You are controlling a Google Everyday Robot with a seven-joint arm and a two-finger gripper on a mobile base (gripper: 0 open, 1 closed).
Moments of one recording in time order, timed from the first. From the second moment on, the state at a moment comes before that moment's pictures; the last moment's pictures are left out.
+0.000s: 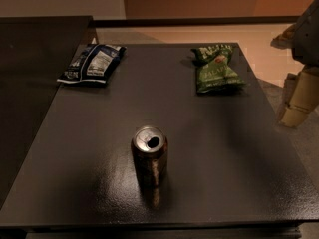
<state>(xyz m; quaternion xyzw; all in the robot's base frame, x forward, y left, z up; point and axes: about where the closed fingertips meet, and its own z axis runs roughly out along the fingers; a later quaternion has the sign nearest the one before) 0.438 -0.217 0.976 -0.60 0.78 -0.03 0.16</state>
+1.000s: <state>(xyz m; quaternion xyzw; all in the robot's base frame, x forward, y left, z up) 0.494 -0.212 0.960 -0.54 0.82 -0.02 0.19</state>
